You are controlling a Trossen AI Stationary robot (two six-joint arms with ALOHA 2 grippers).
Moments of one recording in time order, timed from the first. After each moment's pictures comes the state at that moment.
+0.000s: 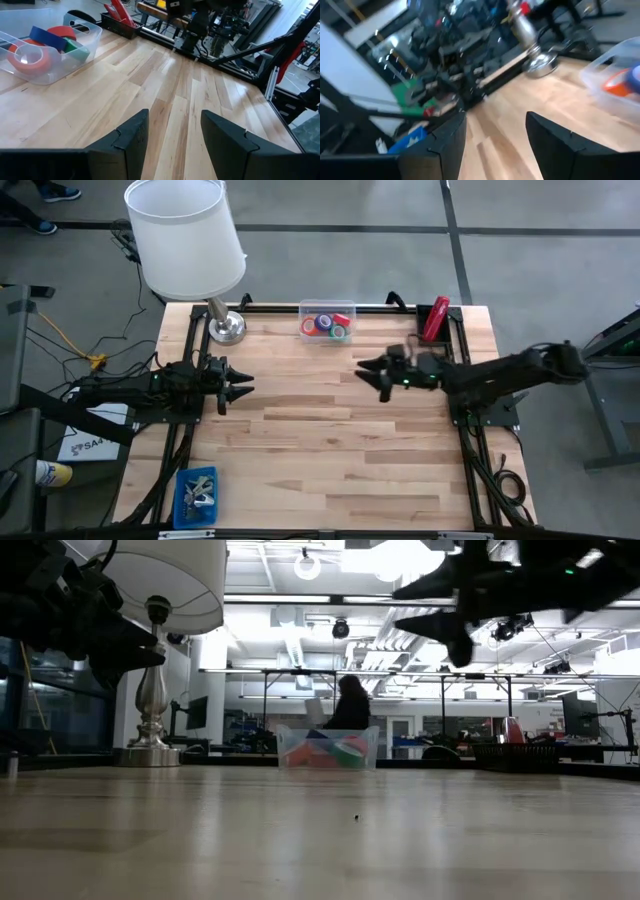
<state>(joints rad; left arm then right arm) 0.04 0.06 0.08 -0.17 -0.09 -0.37 -0.06 1.16 0.41 0.70 0.12 0.57</state>
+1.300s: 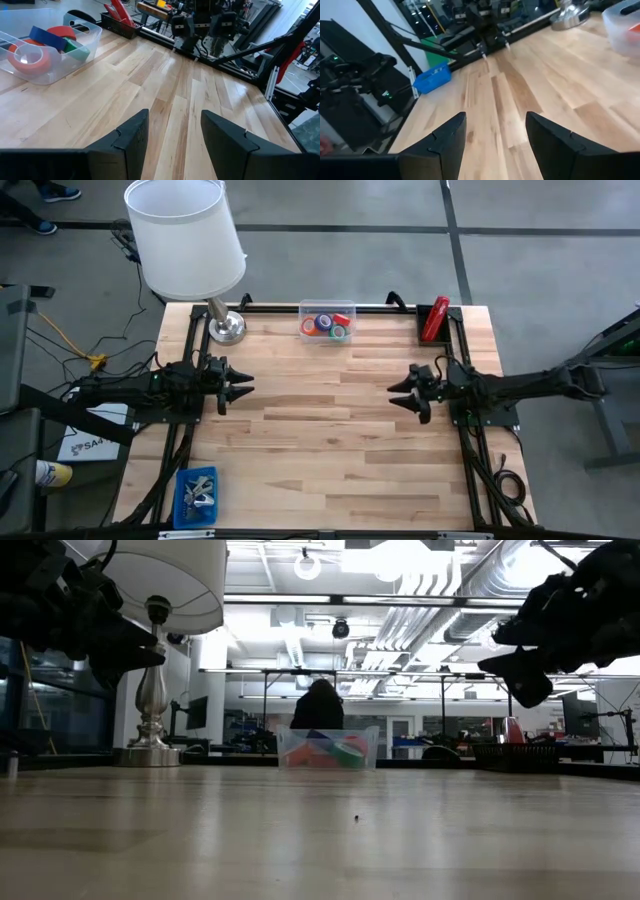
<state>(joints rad) 0.04 0.06 0.08 -0.17 -0.09 -0.37 -0.05 0.55 0.01 0.42 -0.12 0.45</state>
